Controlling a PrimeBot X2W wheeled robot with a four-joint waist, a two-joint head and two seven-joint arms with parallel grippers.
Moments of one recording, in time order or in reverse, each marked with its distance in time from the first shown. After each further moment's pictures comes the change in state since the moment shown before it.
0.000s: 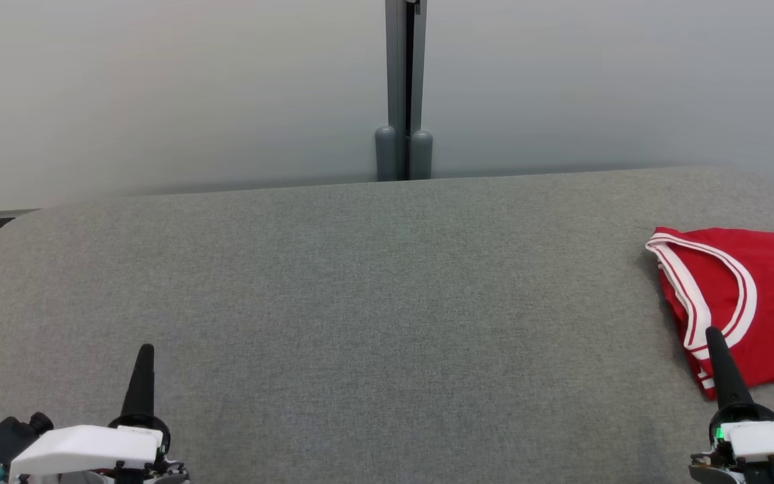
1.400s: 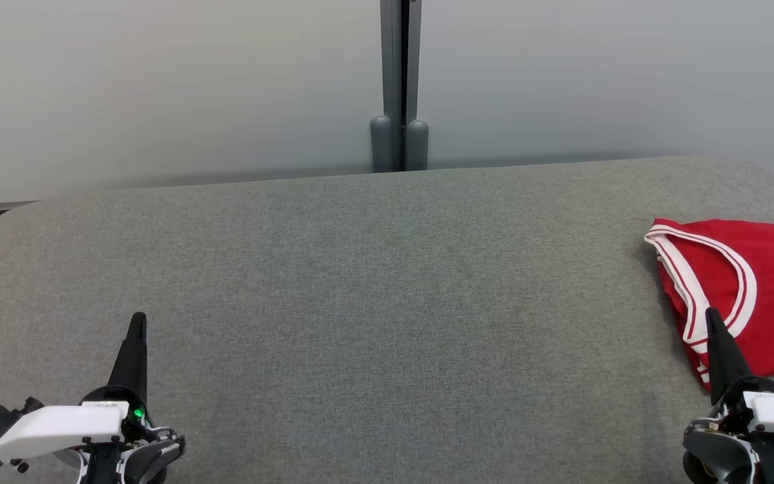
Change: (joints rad) left arm -0.070 -0.022 0.053 0.009 -0.317 -0.041 0.090; right arm -0.097 0.023 -0.029 0.098 0.326 0.000 0.031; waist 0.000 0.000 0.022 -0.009
